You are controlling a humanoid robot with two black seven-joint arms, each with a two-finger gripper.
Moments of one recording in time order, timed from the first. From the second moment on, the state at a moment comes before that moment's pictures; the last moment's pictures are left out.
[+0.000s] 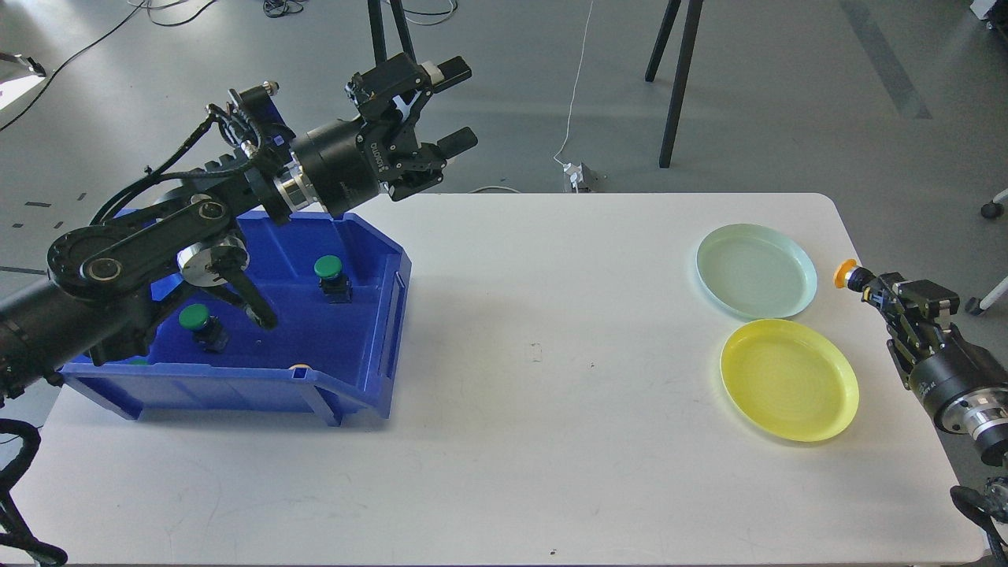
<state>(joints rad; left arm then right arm) -0.97 0.44 -0.39 -1.02 0.54 -0.49 -0.49 0.21 -0.94 0.47 1.43 -0.41 -0.47 0.49</state>
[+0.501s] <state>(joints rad) -0.97 0.44 -0.39 -1.02 0.54 -0.49 -0.49 0.22 -0.73 0.35 1.22 -0.58 -0.49 0.49</state>
